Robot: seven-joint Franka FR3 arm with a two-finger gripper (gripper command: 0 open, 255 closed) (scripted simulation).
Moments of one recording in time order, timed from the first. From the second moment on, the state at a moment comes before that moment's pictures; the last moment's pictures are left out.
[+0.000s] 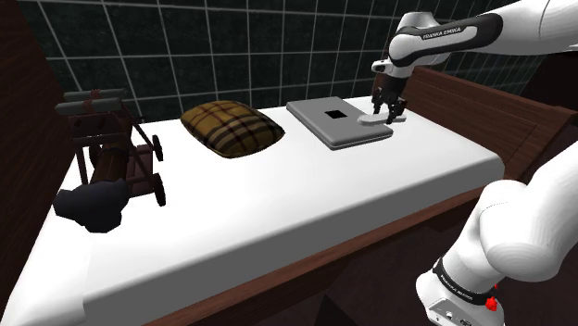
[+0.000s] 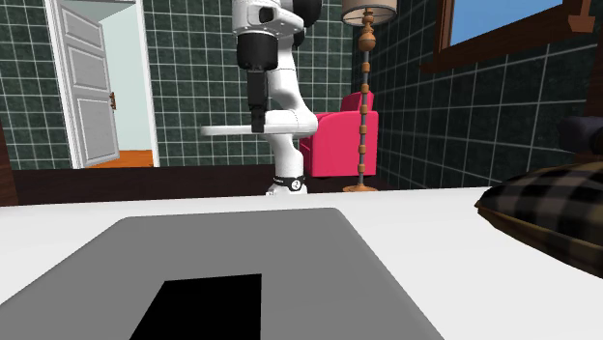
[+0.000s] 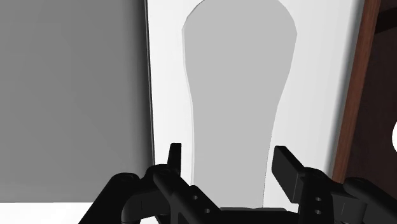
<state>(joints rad) 0.19 -0.23 -0.69 -2.09 -0.16 1.93 -1.61</state>
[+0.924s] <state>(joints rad) 0.24 -0.24 -0.59 -2.00 -0.15 1.82 -1.49</state>
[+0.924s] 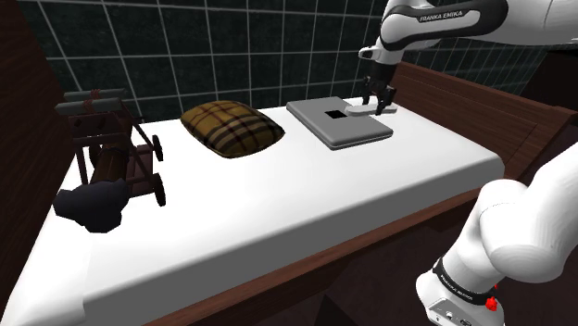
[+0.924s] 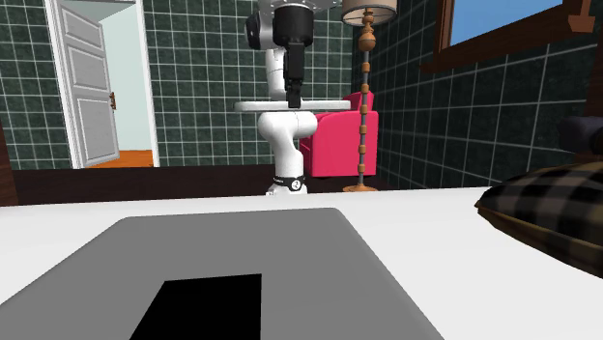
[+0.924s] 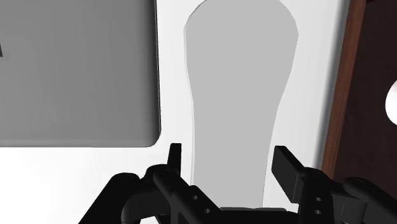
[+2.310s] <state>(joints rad) 0.44 0.00 -0.35 -1.77 -0.02 1.79 -1.09</state>
